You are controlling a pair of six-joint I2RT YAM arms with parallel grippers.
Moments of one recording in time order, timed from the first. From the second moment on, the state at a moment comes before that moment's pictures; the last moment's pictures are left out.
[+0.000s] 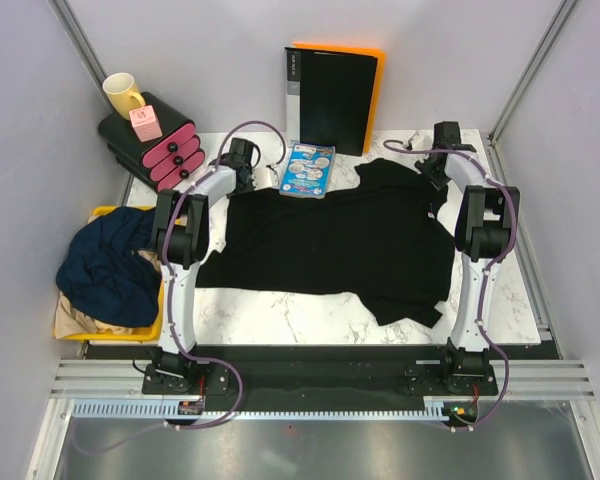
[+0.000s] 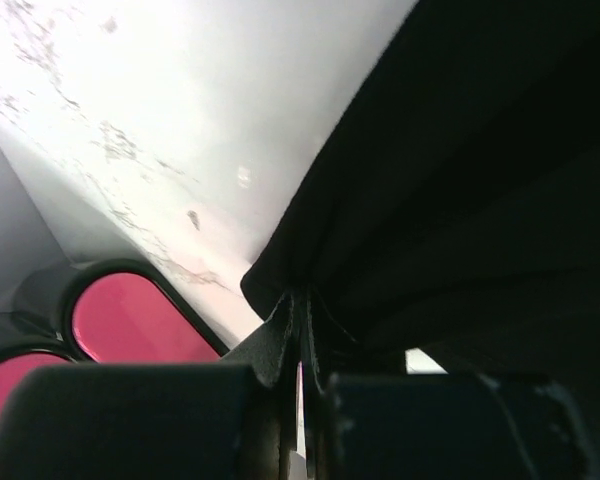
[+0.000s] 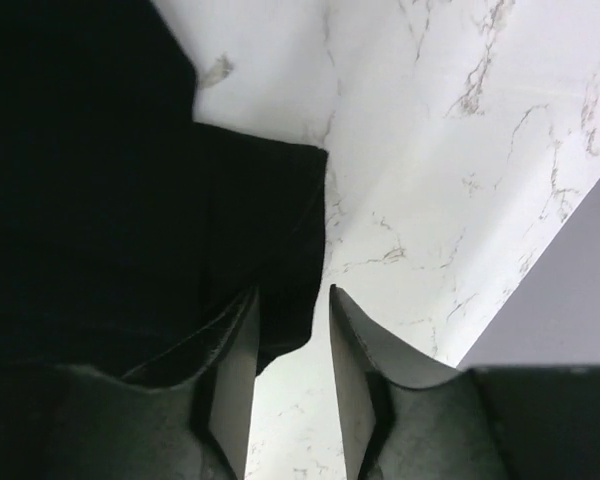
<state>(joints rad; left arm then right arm) -0.22 2.34 1.81 -0.47 -0.25 1.19 -0.05 2.36 1.94 -0.56 0.13 -0.76</state>
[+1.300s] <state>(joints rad) -0.28 1.85 1.23 -0.70 0.27 1.25 0.27 2.01 1.52 -1.08 -0.14 -1.14</state>
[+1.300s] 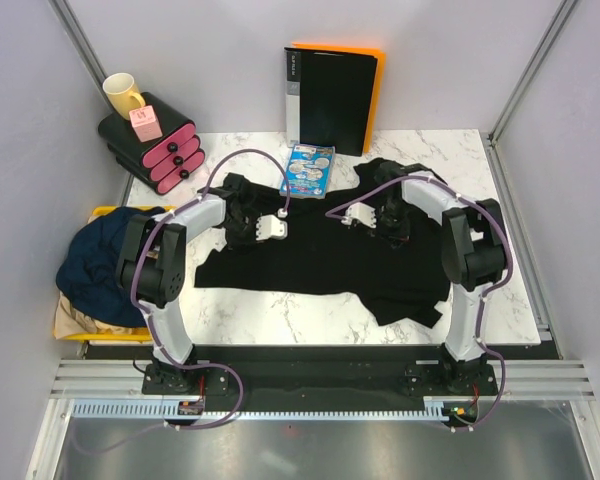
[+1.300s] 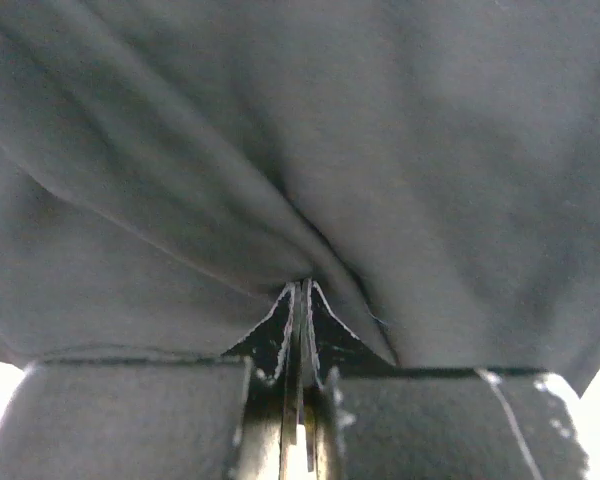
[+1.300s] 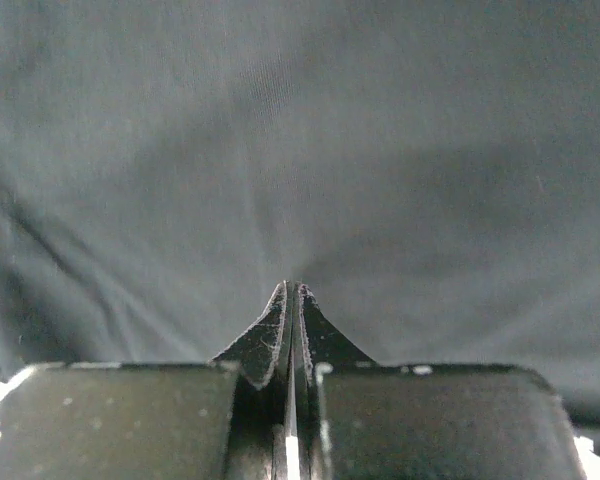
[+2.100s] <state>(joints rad) -0.37 1.58 0.89 -0.77 0.24 1.41 0.50 1.74 1.07 -1.07 -0.08 -1.16</state>
